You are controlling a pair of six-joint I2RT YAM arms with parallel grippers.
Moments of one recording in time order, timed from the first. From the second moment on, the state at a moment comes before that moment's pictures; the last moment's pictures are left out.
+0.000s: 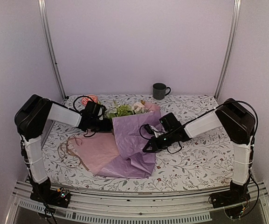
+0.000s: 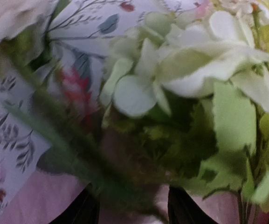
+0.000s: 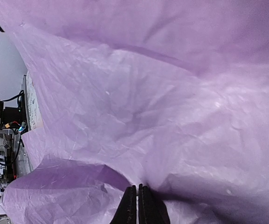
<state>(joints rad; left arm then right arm) -0.45 1.96 1.03 0.07 0.04 -0.41 0.72 2.06 1.10 0.07 -0.61 0.39</state>
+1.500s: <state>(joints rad) -0.18 1.87 1.09 -0.35 0.08 -0.17 0.67 1.99 1.02 0.05 -0.60 0.37</state>
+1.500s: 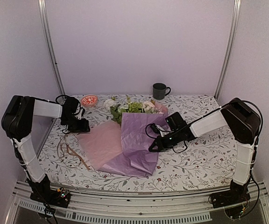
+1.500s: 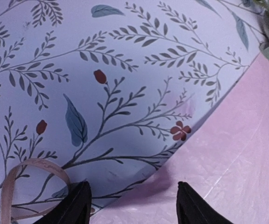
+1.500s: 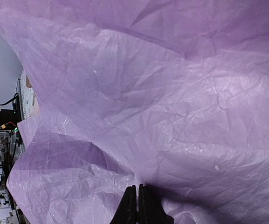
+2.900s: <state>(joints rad) -0.41 1.53 0.90 -0.19 0.56 -0.43 0.87 2.06 1.28 -0.09 -0.58 0.14</state>
